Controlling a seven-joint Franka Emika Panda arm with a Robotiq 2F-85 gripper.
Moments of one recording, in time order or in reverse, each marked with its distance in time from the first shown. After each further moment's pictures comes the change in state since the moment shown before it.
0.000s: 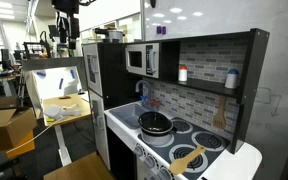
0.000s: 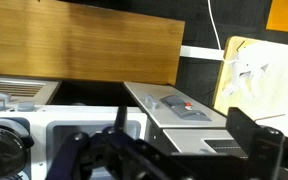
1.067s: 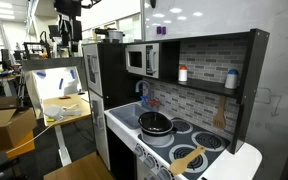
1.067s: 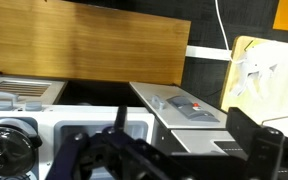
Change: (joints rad) arm -0.019 0.007 -0.001 -0.015 -0.023 0.016 -0.015
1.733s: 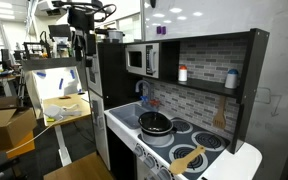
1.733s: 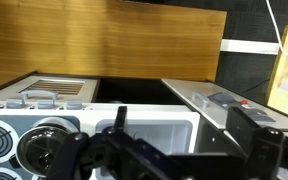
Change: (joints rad) arm -0.067 0.055 -0.034 -0.070 -0.108 0.115 -0.043
